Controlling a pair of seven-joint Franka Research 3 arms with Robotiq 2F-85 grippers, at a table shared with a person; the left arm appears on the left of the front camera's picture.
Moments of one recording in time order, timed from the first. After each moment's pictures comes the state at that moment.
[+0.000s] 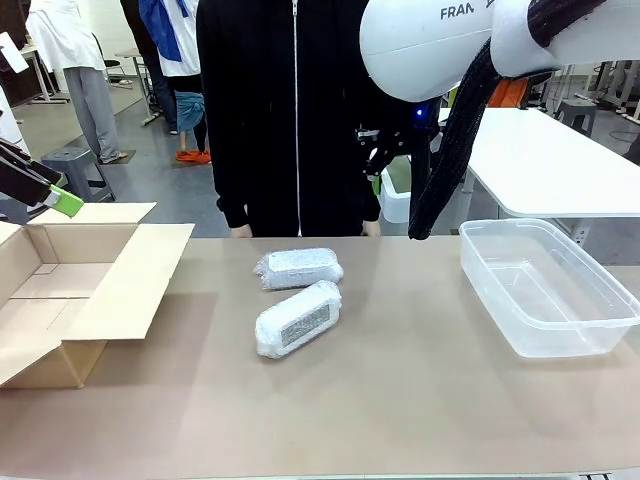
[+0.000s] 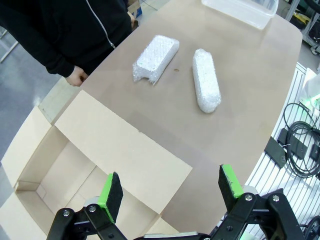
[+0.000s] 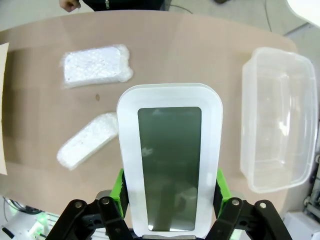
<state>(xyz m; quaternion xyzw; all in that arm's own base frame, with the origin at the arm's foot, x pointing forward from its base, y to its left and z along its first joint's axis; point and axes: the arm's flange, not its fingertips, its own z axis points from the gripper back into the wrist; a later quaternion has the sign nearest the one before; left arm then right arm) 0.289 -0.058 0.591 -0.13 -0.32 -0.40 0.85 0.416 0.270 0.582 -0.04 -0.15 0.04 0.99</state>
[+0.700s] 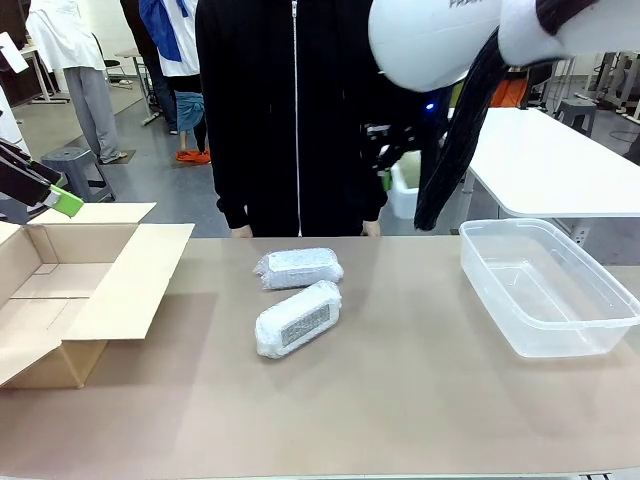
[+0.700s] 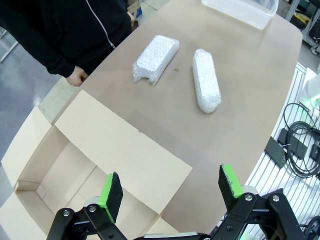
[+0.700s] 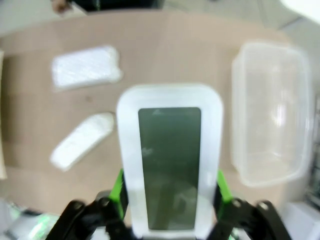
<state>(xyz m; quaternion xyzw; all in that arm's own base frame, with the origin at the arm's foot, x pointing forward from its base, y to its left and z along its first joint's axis) 0.289 -0.058 0.591 -0.13 -0.32 -0.40 0.85 0.425 0.236 0.594 -0.05 -0.13 0.01 0.99</state>
